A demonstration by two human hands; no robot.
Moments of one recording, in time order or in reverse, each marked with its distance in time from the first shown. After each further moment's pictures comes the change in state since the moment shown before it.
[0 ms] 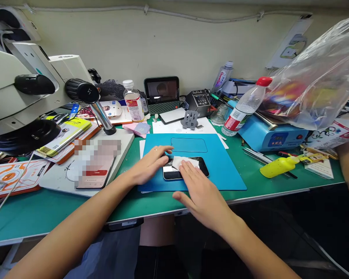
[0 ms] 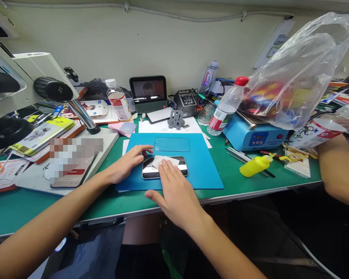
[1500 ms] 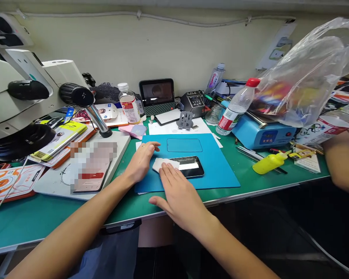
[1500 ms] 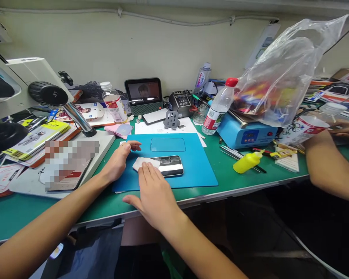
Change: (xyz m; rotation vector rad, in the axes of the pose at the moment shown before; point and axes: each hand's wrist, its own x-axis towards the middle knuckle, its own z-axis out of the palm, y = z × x) left_hand 0.002 -0.008 0.006 -0.038 0.343 -0.118; right_hand 0.014 -0.037 0.008 0.065 0.074 -0.058
